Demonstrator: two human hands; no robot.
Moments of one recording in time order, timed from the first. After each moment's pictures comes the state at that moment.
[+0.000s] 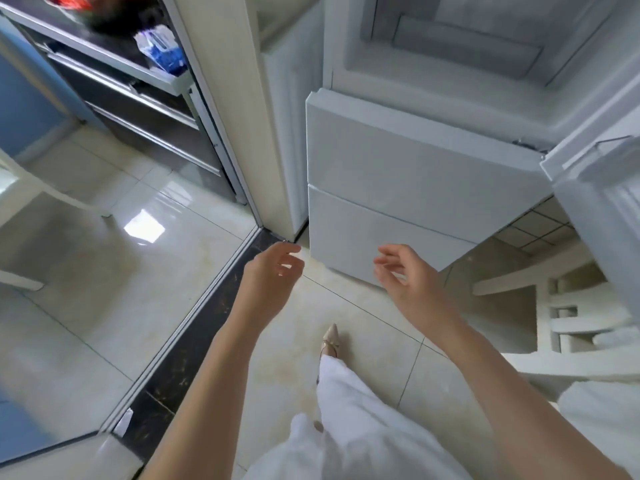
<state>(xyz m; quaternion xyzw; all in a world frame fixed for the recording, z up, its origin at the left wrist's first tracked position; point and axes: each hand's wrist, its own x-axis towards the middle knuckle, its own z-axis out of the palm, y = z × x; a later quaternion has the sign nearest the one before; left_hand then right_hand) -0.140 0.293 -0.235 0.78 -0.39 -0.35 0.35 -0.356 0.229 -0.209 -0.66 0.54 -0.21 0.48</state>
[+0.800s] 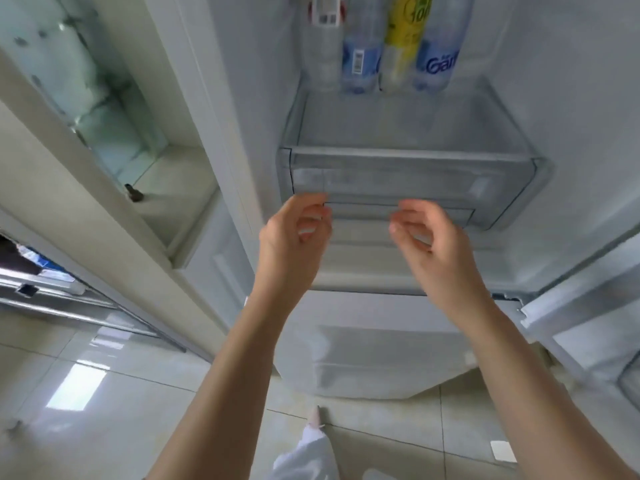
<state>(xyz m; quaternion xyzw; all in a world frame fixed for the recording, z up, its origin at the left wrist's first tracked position) -0.128 -0.098 -0.096 0.57 -0.57 -0.30 0.51 -0.312 -0.094 -0.099 -0.61 0.56 -0.46 0.32</state>
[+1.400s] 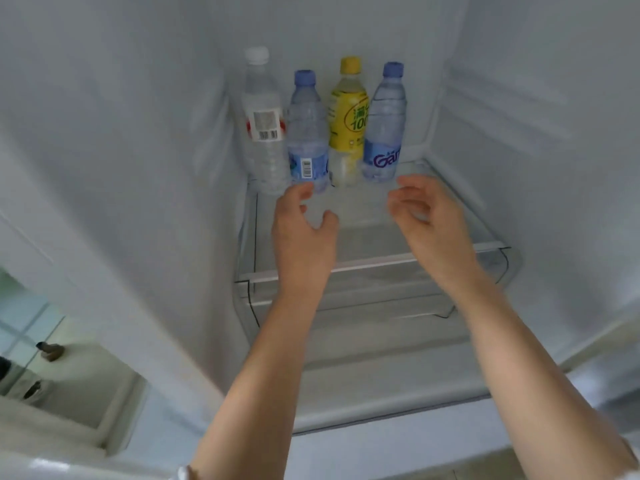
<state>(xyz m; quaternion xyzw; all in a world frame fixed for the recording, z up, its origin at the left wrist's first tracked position) -0.183 -0.286 -0.045 0.53 -0.57 -0.29 0.56 -0.335 -0.257 -0.027 -0.55 0.57 -0.57 0.20</state>
